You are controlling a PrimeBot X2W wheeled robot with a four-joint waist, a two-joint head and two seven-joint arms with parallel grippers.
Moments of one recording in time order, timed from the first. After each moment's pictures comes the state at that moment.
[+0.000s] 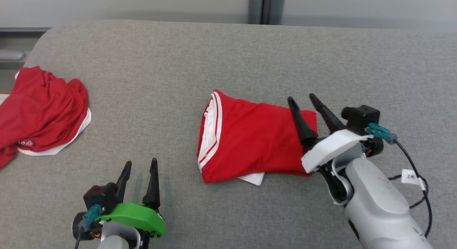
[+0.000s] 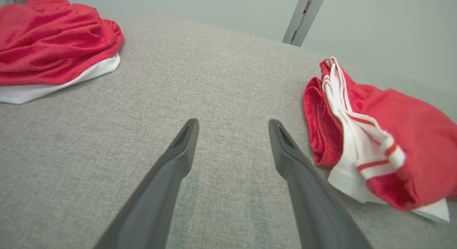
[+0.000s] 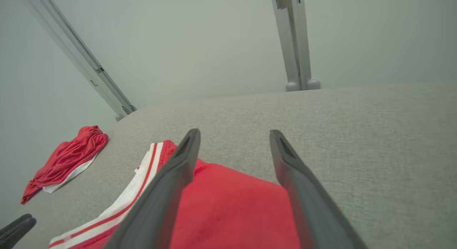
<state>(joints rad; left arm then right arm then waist) -0.16 0.05 -0.15 0.46 -0.36 -0.13 -0.26 -0.55 -0.05 0.33 0.59 0.51 0.13 -0.26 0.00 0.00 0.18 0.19</state>
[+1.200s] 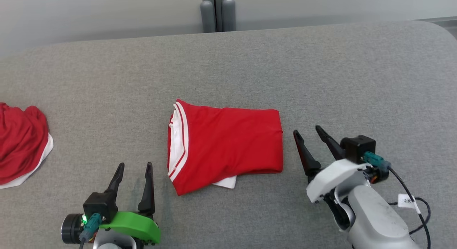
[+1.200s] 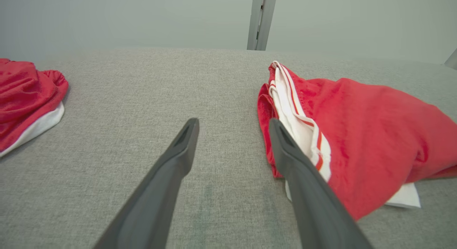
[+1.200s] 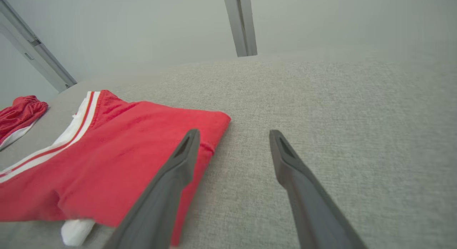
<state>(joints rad) -0.08 0.05 -0.08 0.35 -0.18 -0.13 -0.26 -0.39 -0.05 0.23 0.59 0.34 0.13 -0.26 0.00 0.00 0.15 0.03</state>
